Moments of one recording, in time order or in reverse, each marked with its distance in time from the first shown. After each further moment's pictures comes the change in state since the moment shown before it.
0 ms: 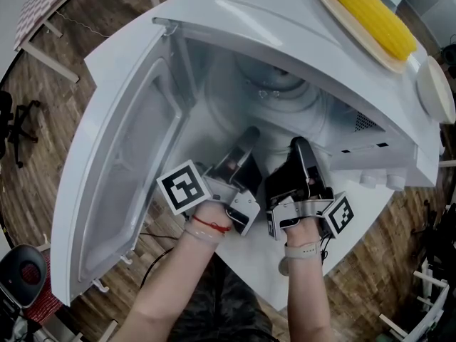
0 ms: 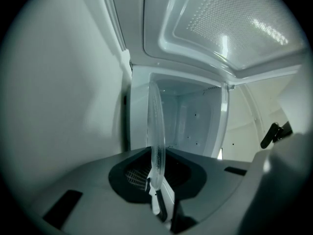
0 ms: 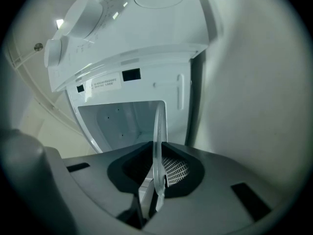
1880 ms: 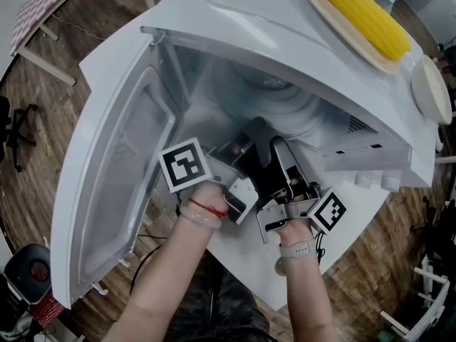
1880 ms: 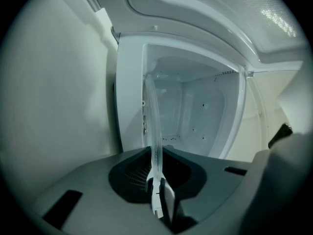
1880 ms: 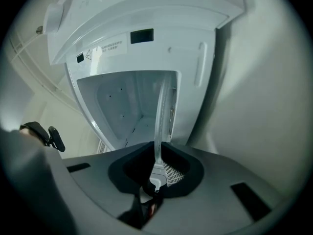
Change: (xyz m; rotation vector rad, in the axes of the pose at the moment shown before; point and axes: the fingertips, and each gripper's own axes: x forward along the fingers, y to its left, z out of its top) left arm 0.035 0.000 -0.005 0.018 0.155 0.044; right arm 0.016 0.007 -0.032 -0.124 0.176 0.014
